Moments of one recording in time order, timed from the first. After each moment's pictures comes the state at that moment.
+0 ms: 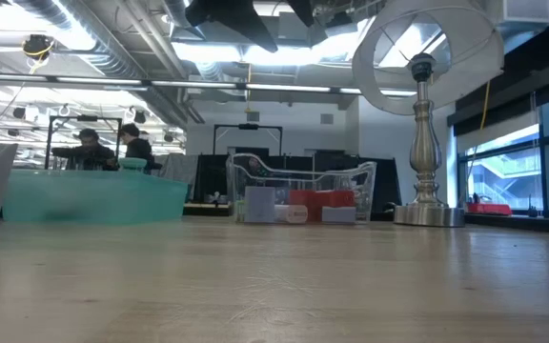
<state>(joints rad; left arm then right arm) -0.28 1.77 1.64 -0.84 -0.57 -0.97 1.01 1.55 0.88 0.15 0.27 0.20</state>
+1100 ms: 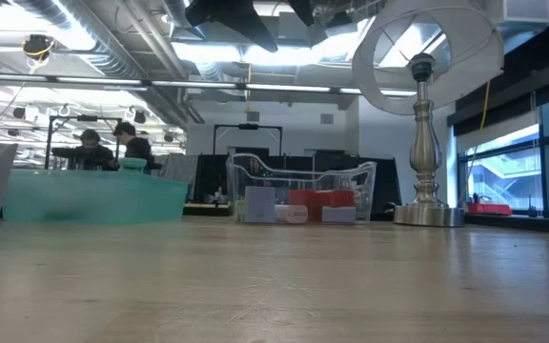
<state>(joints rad) -0.28 1.77 1.64 -0.84 -0.56 -0.97 1.01 1.63 0.71 0.55 0.27 0.20</state>
